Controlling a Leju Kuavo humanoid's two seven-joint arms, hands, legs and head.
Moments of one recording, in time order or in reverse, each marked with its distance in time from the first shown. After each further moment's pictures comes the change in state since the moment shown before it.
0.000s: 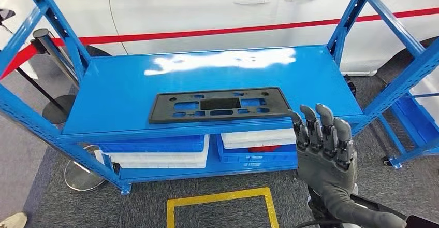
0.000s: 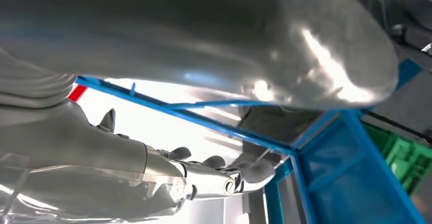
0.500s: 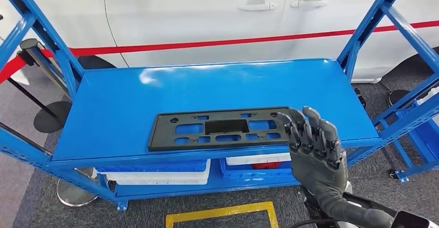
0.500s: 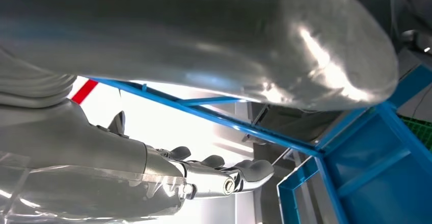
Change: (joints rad) left arm 0.007 0.005 0.003 0.000 0.006 0.006 -0.006; right arm -0.003 -0.007 0.019 0.032 0.002 0.001 0.000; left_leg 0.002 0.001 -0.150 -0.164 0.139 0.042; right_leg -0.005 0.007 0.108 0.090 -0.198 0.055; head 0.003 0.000
